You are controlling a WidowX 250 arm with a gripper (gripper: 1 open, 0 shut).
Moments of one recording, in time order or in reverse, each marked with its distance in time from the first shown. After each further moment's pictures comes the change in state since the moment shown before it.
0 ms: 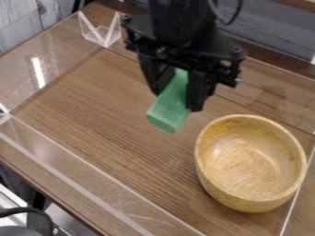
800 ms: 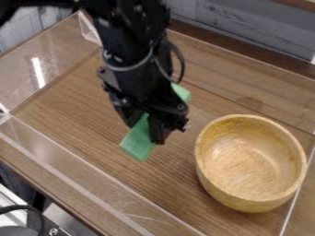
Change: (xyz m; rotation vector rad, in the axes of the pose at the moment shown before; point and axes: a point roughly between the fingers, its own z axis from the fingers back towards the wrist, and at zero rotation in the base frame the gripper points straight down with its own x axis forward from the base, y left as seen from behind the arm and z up) arm -0.014 0.036 -0.060 0.008 -0.042 -0.060
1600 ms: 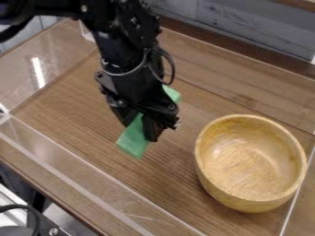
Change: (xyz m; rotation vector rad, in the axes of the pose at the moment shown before) arm 0.007 0.021 -0.020 0.009 0.006 0.029
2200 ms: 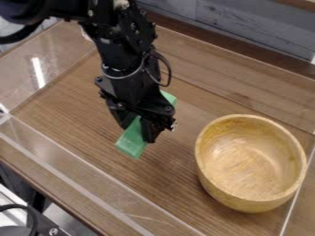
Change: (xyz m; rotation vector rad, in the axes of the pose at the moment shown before) arm 0.003 0.009 -0.015 -0.007 0.027 0.025
